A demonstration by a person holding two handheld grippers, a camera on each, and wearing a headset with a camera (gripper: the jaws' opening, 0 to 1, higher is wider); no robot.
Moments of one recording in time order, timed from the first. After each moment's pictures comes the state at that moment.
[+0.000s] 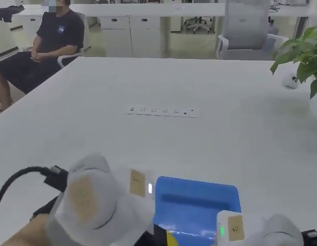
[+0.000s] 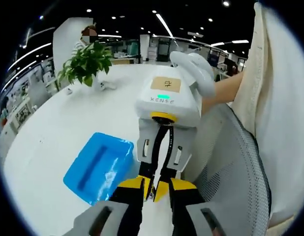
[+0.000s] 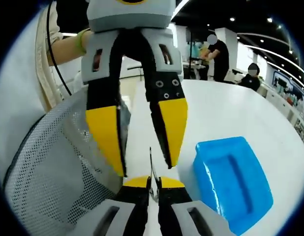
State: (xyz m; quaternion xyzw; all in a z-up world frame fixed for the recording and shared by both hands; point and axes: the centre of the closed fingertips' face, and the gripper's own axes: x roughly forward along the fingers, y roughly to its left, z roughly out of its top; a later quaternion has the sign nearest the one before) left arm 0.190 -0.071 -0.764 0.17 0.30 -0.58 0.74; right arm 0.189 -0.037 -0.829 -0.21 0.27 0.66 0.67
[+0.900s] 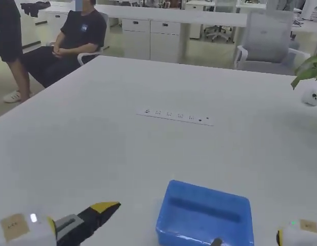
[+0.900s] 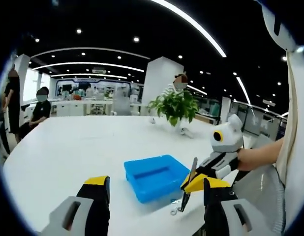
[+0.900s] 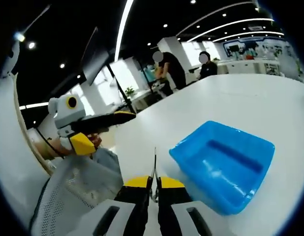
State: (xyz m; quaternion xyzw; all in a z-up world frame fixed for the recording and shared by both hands) left arm 0.218 0.017 -0.733 -0.04 0.14 -0.28 0.95; right arm 0.219 -0.055 -0.793 0.07 0.30 0.57 0.76
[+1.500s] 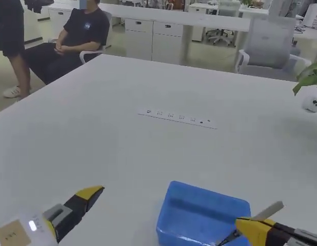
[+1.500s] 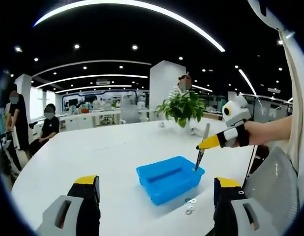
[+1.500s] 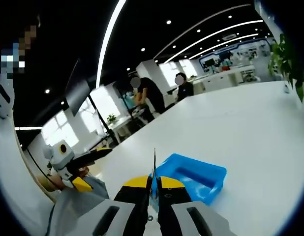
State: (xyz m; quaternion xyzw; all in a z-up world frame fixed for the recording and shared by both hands) left arm 0.219 0.022 -0.734 0.04 0.12 -0.25 0.96; right arm 0.278 -0.112 -0.737 0.12 0.24 0.48 0.83
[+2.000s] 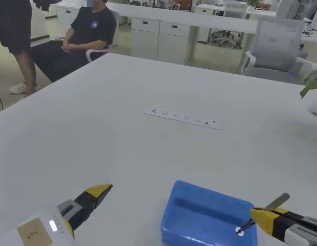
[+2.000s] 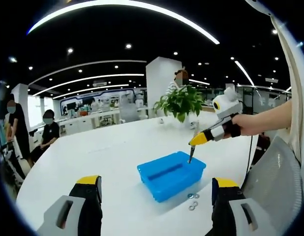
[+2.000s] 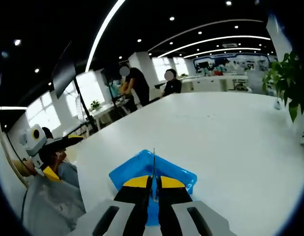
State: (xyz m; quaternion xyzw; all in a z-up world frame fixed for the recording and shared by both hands) left arm 0.217 0.019 -0.738 0.06 0.13 -0.26 0.96; right arm 0.316 -0.125 -0.774 0.02 0.26 0.44 0.86
